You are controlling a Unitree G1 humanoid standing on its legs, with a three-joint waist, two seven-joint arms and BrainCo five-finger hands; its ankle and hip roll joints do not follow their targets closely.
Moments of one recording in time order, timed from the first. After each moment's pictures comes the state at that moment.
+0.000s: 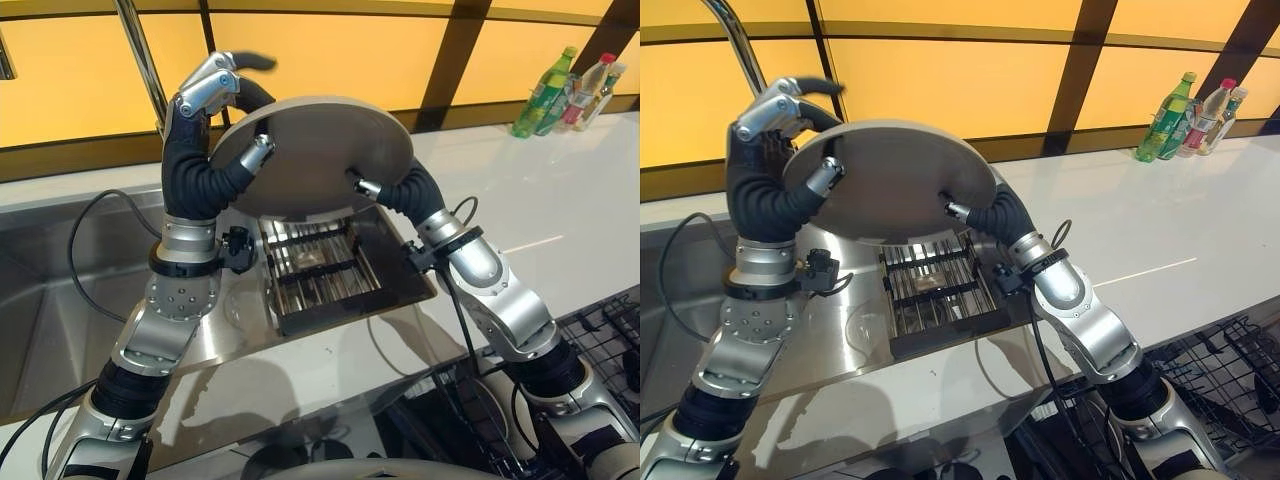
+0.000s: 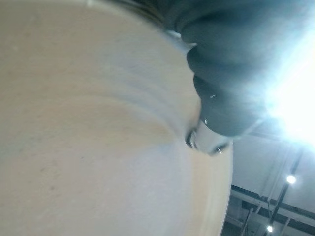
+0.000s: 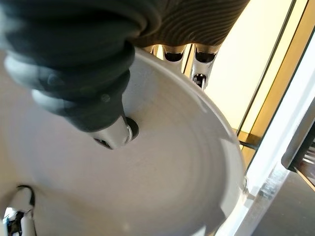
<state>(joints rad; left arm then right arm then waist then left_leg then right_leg) -0.34 0.57 -0.17 -0.43 0.05 -0.33 0.39 -0.47 -0.51 0.36 -0.39 0.39 0.17 -0.08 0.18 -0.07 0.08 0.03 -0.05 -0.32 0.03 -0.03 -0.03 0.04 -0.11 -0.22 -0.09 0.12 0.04</state>
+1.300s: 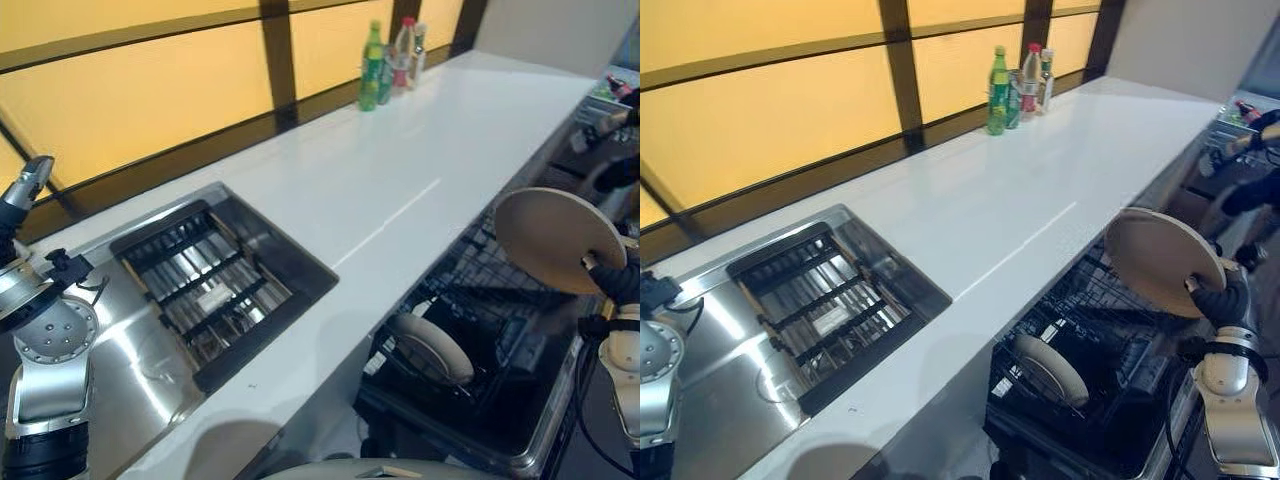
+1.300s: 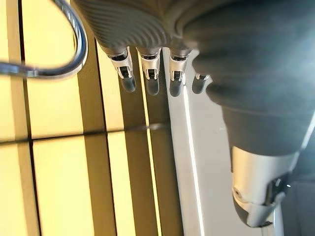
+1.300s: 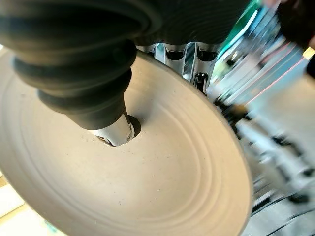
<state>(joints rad) 0.02 0.61 0.38 -0.30 0.03 -0.28 0.76 0.20 -0.66 -0.31 -0.13 -0.15 0.23 -0.35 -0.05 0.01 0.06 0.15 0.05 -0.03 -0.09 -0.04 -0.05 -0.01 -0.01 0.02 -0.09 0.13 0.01</state>
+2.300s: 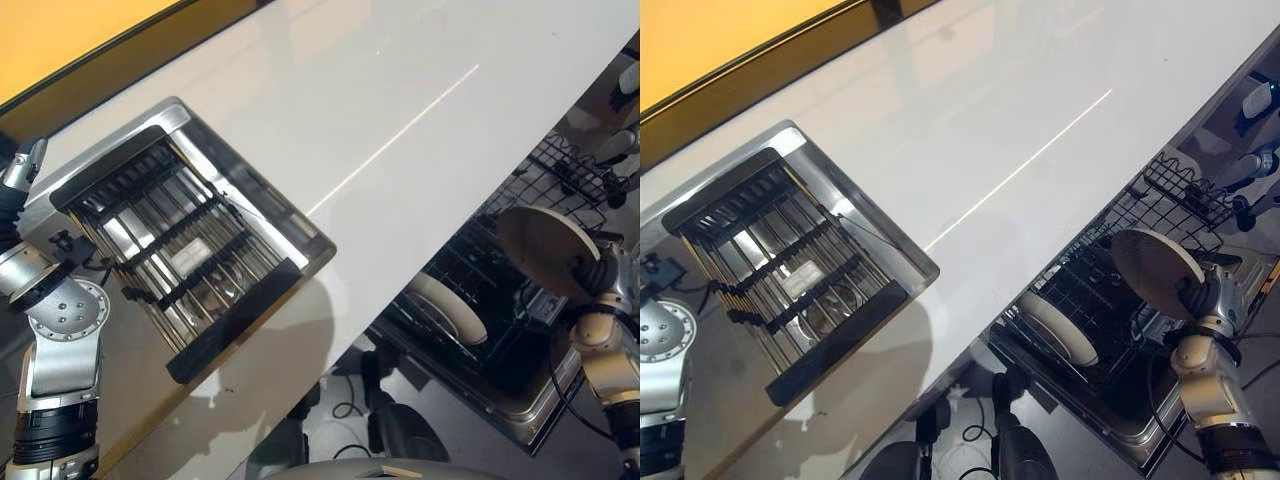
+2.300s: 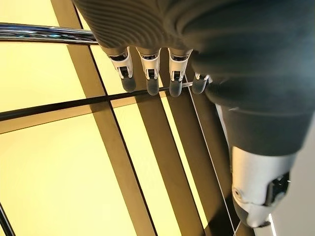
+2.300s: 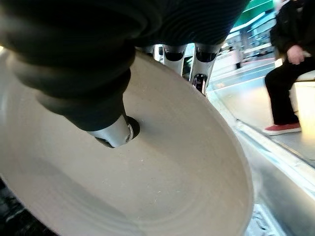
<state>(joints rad) -0.09 0.64 0.33 -0.25 0.07 -0.27 0.87 -0.06 -0.76 -0.06 0.22 -0.24 0.26 -0.47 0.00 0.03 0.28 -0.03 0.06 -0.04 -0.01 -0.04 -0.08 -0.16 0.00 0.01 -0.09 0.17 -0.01</state>
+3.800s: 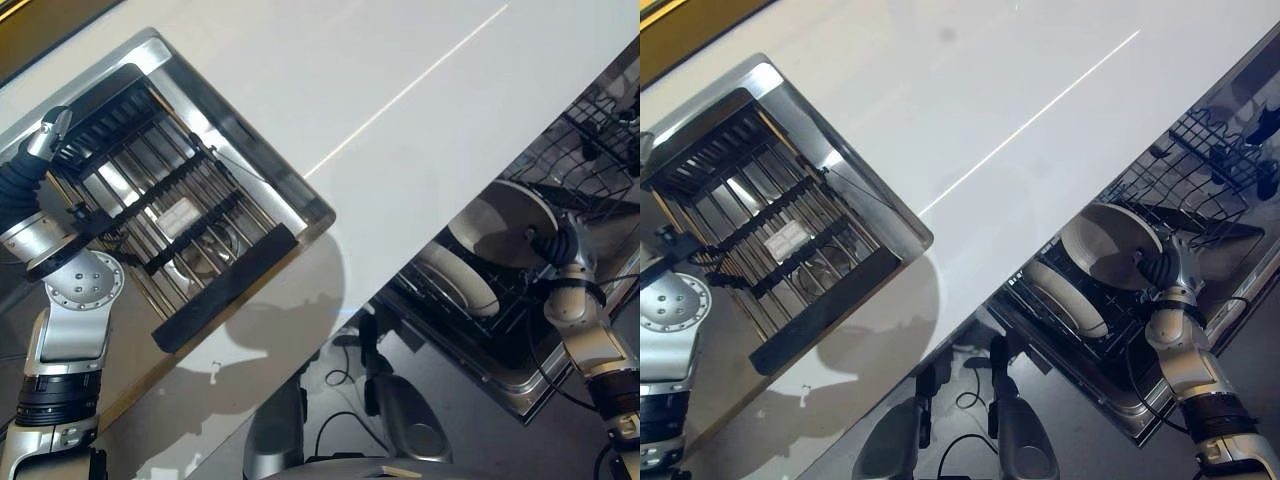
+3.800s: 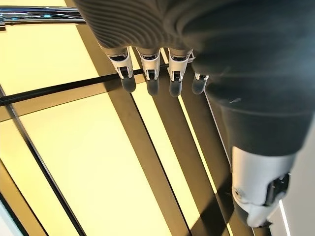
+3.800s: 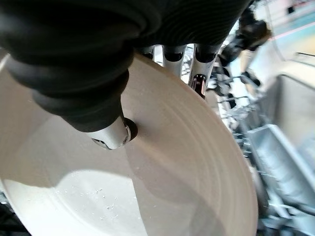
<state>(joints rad) -0.22 0.70 0.22 -0.17 0.10 -0.27 0.93 -0.22 -0.75 0.08 0.28 -0.19 0.08 -0.50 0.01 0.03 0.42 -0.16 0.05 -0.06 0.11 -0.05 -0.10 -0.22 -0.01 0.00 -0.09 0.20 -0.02</state>
